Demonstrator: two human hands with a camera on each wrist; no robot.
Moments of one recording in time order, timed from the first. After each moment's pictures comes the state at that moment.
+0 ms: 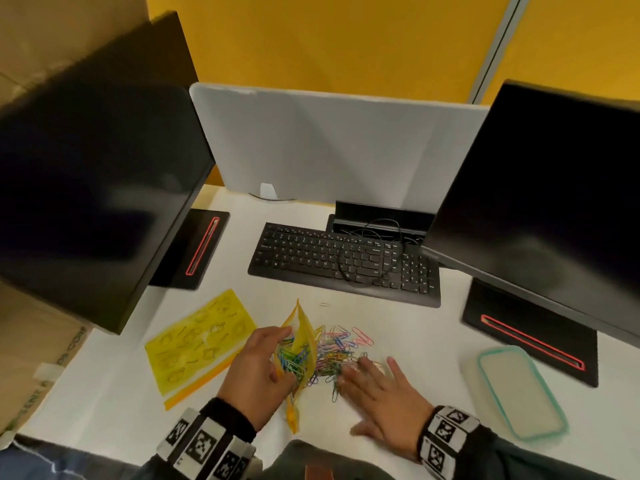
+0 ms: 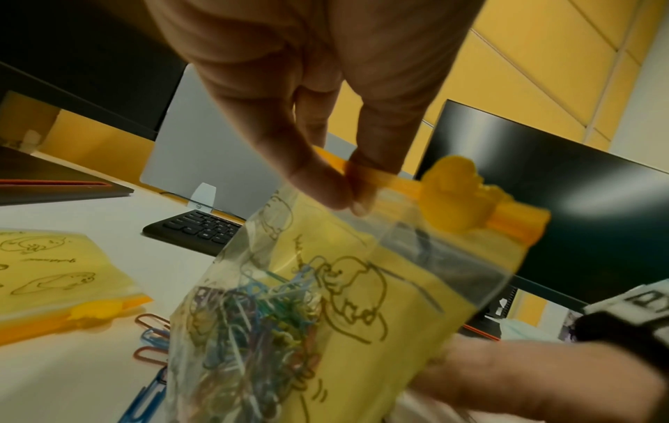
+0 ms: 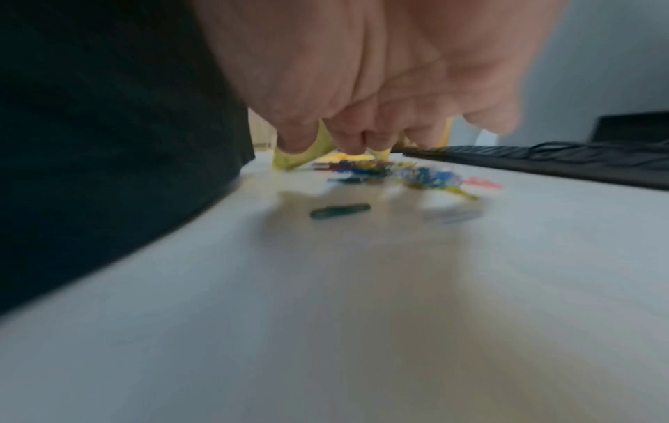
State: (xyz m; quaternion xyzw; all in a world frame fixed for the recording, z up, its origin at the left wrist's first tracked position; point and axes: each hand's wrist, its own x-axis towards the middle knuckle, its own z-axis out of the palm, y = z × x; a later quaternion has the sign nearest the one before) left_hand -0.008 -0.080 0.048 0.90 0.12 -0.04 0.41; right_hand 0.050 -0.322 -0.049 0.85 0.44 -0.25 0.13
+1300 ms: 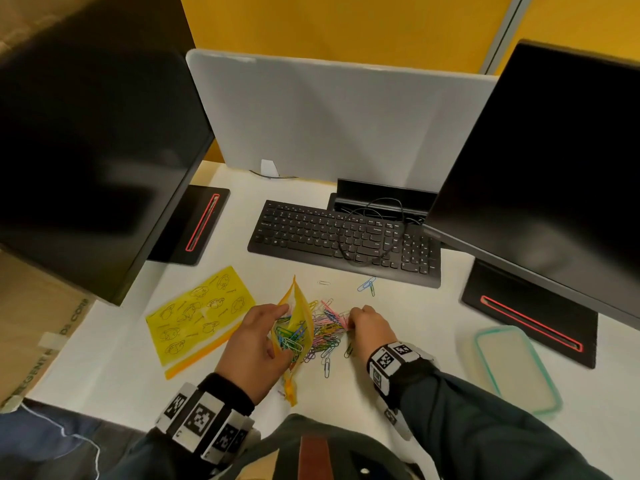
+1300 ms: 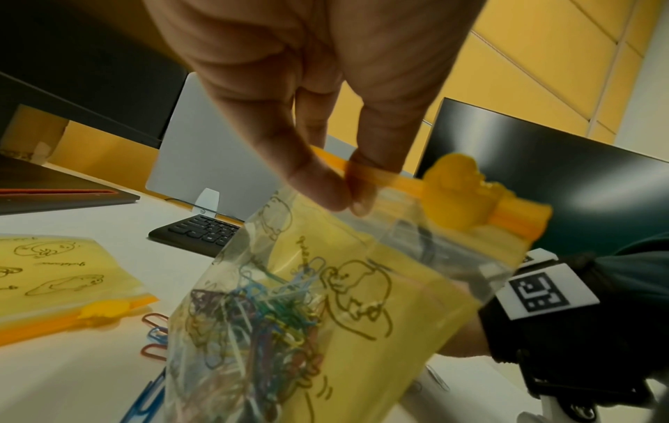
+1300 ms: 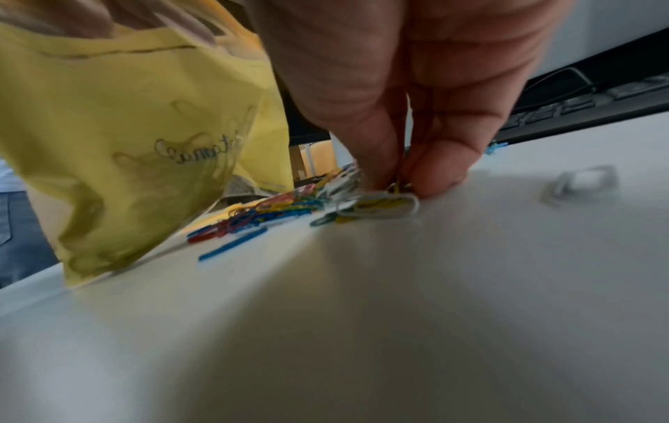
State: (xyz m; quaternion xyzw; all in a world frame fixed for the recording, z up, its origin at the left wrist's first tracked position) left_hand -0.015 -0.086 0.039 0.91 0.13 -0.01 0.40; right_hand 0.099 -0.256 -0.039 0.95 0.17 -0.22 -0.15
